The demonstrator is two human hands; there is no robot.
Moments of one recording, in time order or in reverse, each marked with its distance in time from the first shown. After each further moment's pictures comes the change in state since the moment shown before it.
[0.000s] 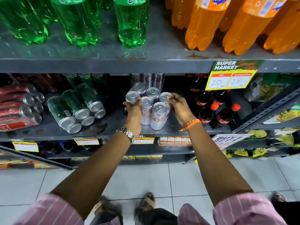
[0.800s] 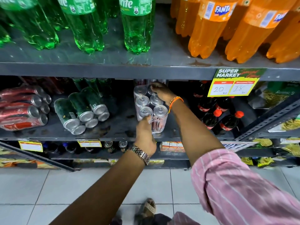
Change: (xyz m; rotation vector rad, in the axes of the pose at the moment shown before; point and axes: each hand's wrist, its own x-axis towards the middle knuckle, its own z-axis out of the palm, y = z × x) left_hand -0.072 -0.016 0.017 -0.183 0.055 -0.146; right_hand 0.077 -0.043 0.067 -0.530 -0.218 -0.045
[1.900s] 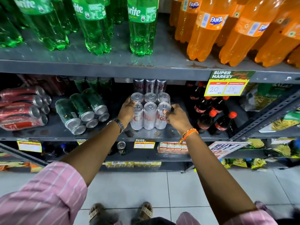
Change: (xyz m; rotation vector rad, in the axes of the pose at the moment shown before) left_hand 0.103 0.064 -0.041 0.514 -0.154 0.442; right_hand -0.120 0.039 -0.006 -0.012 0.279 0.175
